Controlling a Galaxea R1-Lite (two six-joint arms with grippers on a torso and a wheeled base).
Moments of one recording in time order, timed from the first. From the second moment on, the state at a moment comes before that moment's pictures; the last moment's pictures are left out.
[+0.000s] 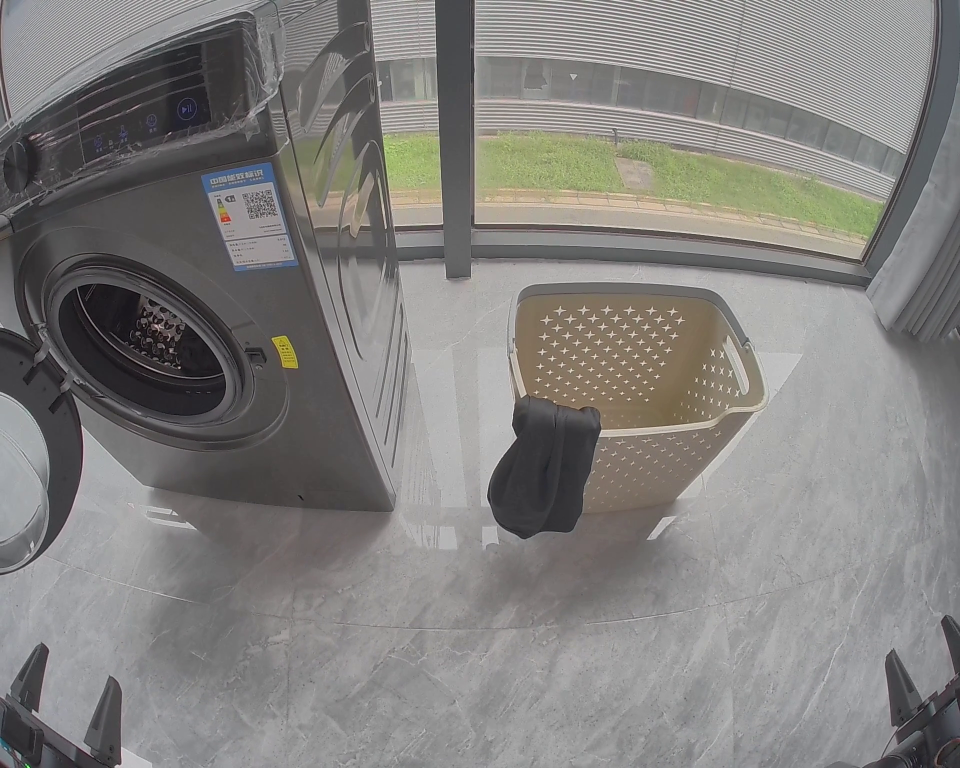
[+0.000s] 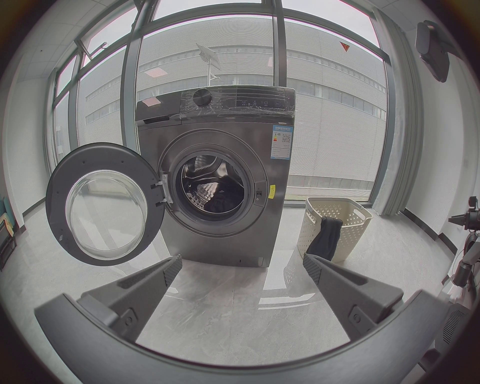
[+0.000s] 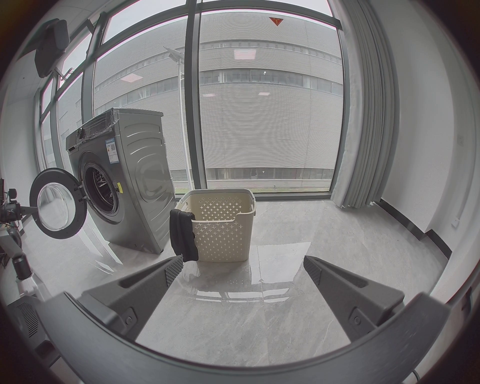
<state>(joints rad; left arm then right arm) 0.00 0.02 -0.02 0.00 0.03 -0.04 0.00 0.02 -0.02 0.02 -0.01 0.00</state>
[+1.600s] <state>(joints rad) 0.00 0.02 -0.02 0.00 0.03 -0.04 0.00 0.02 -0.02 0.01 0.00 0.00</state>
